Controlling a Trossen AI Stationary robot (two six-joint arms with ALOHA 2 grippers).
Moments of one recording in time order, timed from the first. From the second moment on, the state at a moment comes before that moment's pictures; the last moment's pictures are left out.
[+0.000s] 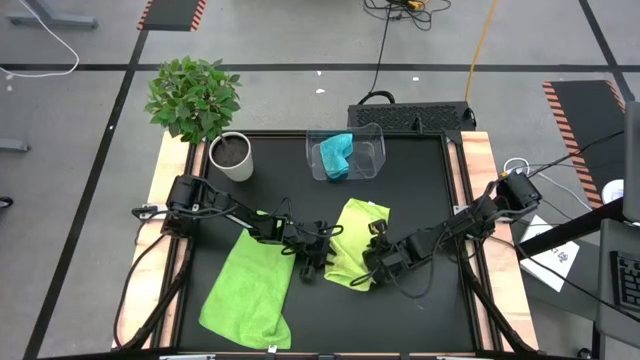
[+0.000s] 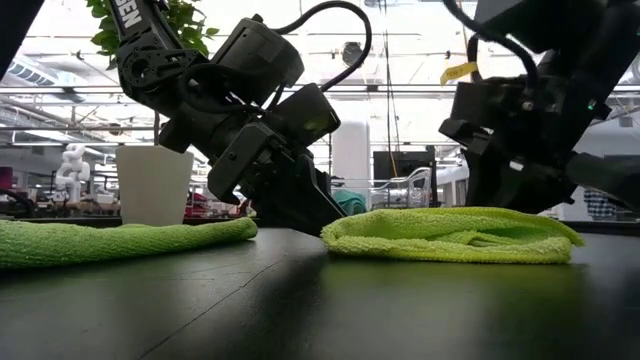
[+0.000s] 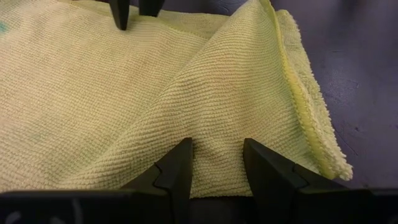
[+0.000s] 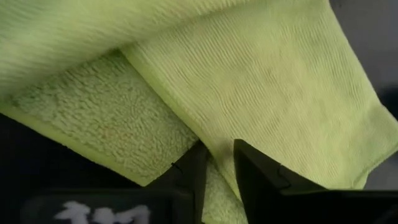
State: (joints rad) left arm -0.14 2.03 0.89 0.45 0.18 0.02; right arm 0.42 1.65 0.76 -0.33 0.44 -0.01
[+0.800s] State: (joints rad) left arm -0.16 2.03 0.89 0.40 0.21 0.02; right arm 0.40 1.62 0.77 -0.58 0.66 0.10
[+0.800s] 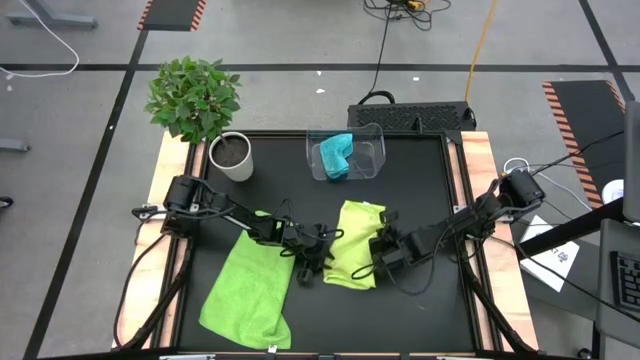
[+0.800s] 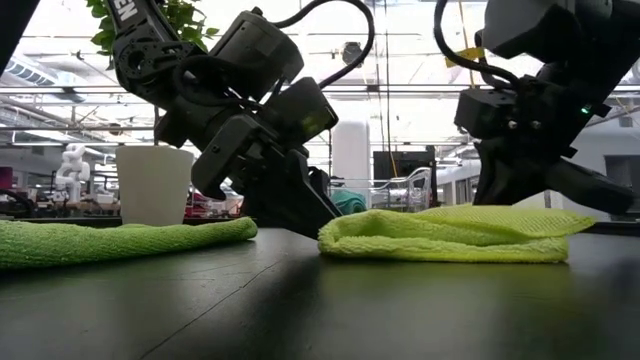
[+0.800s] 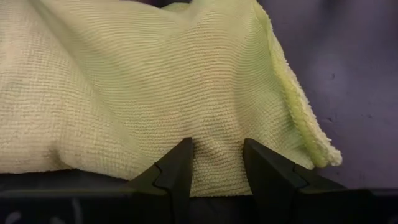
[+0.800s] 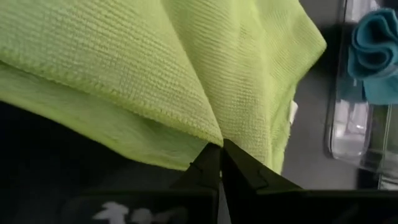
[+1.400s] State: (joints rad) left arm -0.17 2.03 0.89 0.38 0.21 0.03; right arm 0.40 1.61 0.77 -0.67 0.58 0.22
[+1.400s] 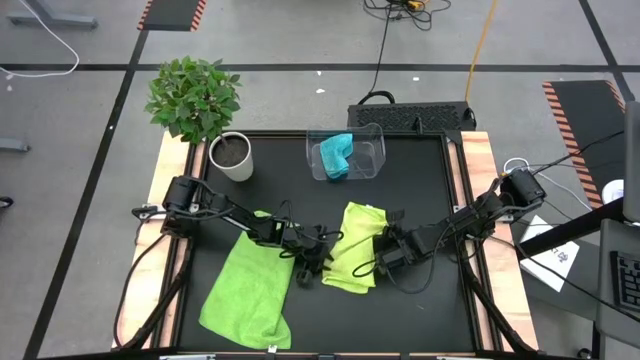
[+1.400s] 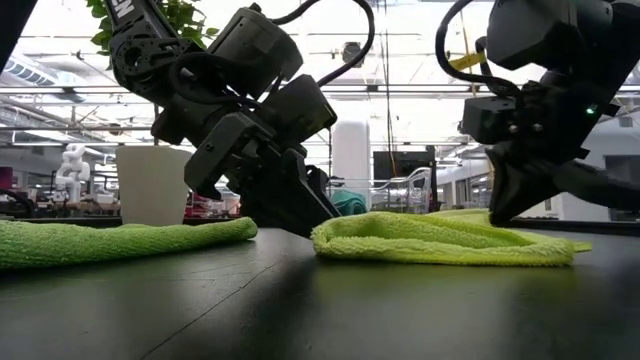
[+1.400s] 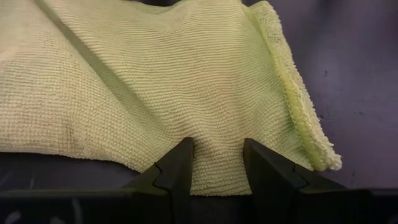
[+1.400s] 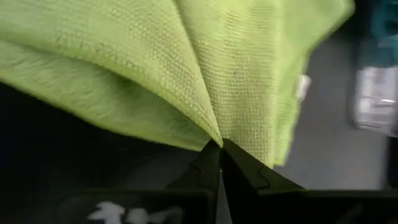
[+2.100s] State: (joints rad) left arm -0.17 2.03 0.89 0.38 0.21 0.04; right arm 0.42 1.41 0.76 -0.60 0.42 0.29
